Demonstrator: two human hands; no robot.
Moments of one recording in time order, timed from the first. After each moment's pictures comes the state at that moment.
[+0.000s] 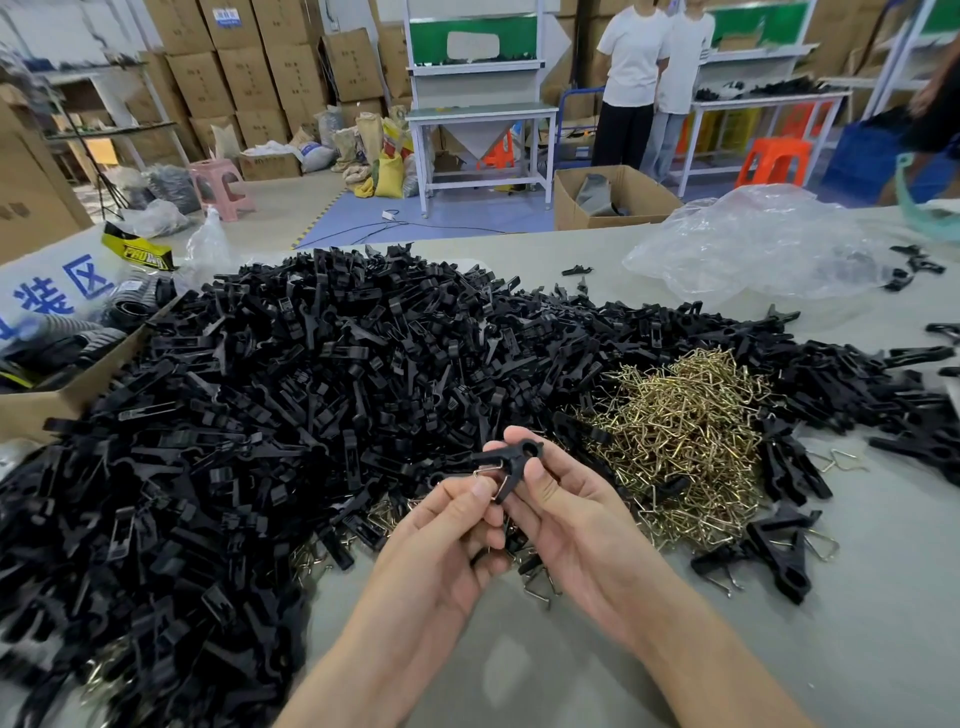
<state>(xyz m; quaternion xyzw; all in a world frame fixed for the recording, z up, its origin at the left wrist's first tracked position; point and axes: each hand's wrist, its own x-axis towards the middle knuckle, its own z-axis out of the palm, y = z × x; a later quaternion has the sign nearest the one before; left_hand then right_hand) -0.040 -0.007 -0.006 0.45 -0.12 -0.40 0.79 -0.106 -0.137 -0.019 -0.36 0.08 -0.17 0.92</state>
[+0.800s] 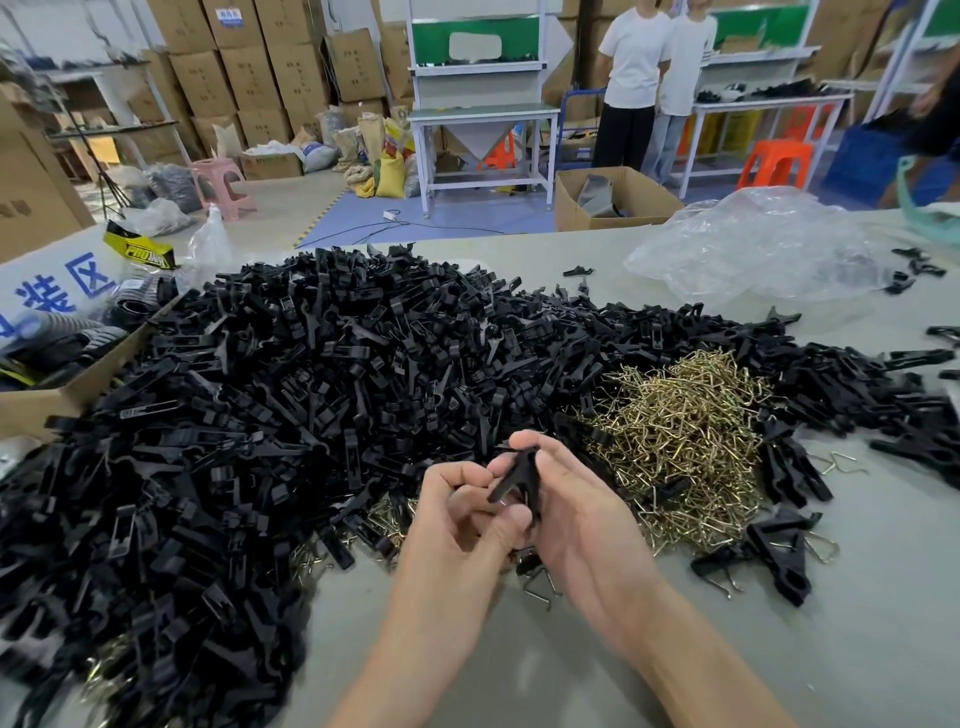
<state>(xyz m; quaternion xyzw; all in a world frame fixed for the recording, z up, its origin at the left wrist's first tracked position) -0.047 -0.012 -0.022 0.67 -0.27 -0.17 0.67 -0.105 -0.132 -0.019 -0.42 0.11 -0.17 0.88</state>
